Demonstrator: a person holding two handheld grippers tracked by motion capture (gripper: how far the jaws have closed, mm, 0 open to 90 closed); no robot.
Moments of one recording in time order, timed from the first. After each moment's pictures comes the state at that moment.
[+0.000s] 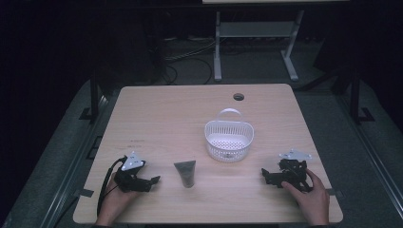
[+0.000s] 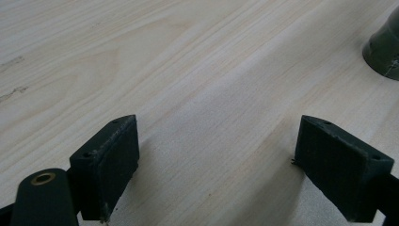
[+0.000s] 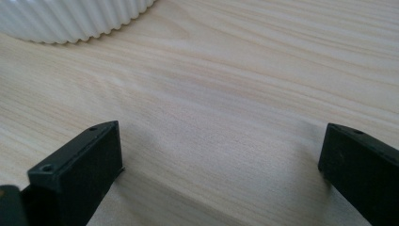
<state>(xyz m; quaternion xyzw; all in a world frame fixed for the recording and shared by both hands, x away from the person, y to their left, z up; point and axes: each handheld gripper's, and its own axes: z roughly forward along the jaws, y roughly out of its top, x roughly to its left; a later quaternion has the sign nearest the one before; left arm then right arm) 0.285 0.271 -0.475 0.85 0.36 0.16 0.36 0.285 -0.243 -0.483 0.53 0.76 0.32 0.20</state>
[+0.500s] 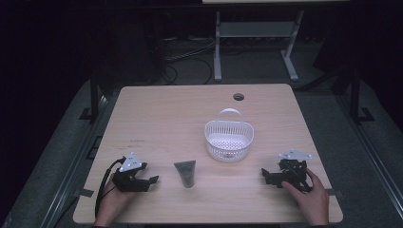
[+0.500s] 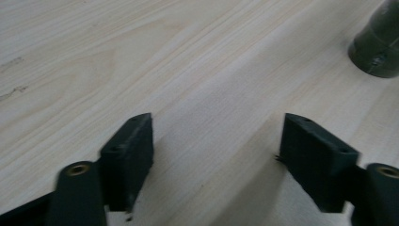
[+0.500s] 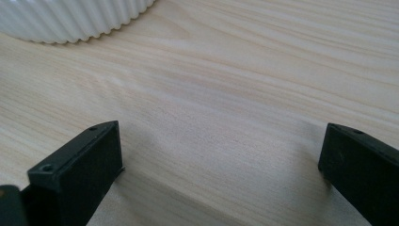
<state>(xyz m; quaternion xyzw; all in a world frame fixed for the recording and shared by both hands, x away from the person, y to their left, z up) 0.279 0.274 -0.467 0.85 0.35 0.15 0.37 0.285 -0.243 -0.483 0.53 0.76 0.32 0.20</state>
